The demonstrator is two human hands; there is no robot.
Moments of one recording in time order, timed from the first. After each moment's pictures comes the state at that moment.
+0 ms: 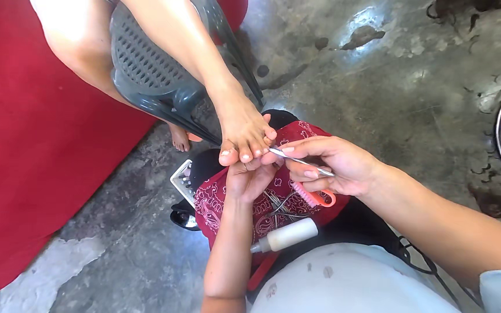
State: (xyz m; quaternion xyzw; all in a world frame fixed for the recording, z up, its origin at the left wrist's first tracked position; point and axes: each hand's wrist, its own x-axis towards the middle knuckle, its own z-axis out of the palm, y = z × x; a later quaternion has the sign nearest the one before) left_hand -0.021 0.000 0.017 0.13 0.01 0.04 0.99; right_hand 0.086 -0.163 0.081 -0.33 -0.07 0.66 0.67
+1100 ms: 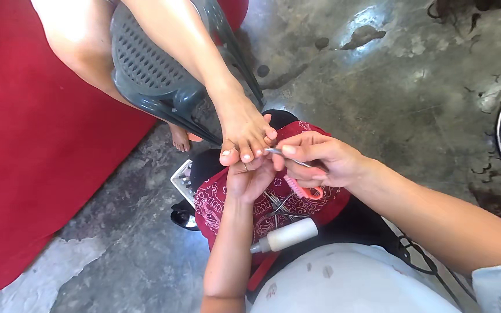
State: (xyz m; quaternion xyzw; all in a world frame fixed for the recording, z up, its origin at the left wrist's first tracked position) left_hand -0.020 -0.002 0.019 0.14 0.00 0.04 0.99; right_hand 0.097 -0.152 0.056 -0.25 -0.21 0.64 0.70
